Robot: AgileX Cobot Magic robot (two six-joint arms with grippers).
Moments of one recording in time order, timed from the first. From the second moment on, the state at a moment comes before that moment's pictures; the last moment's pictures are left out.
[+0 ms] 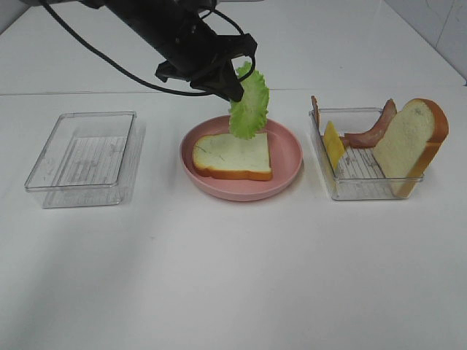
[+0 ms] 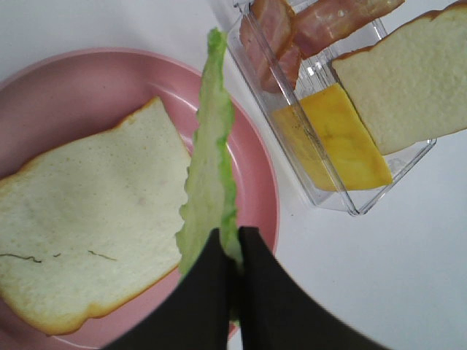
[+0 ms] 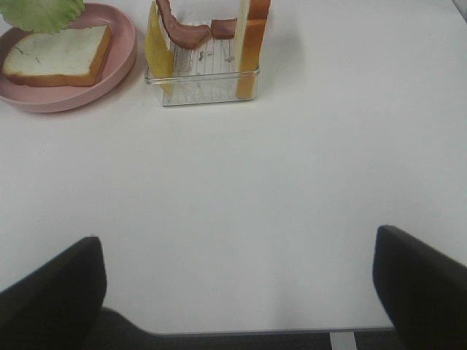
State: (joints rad) left arm -0.43 2.27 -1.96 -0.59 0.89 0.22; right arm 0.00 0.00 -0.46 0.02 1.11 0.01
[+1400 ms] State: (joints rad) left arm -0.43 2.38 -1.97 -0.68 0.85 0.08; right arm 0.00 0.00 -0.46 0.02 1.11 0.01
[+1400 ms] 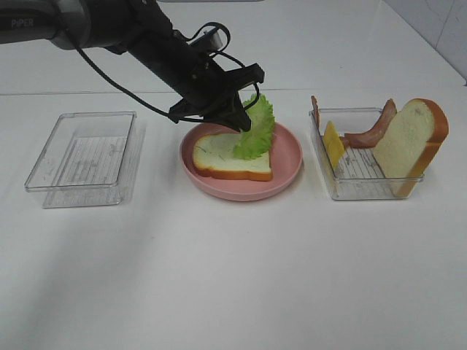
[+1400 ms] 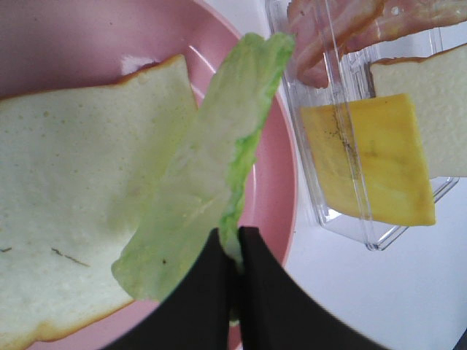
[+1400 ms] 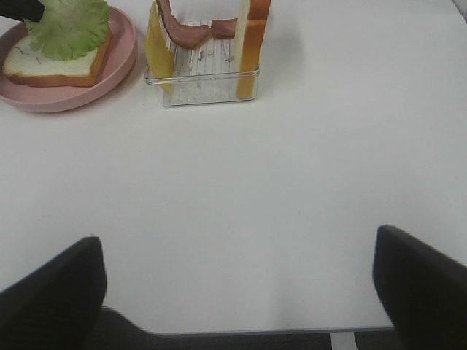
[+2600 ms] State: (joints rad) left arm -0.47 2.38 -1.98 -0.82 0.88 0.03; right arm 0.00 0.00 -0.46 0.02 1.11 0.01
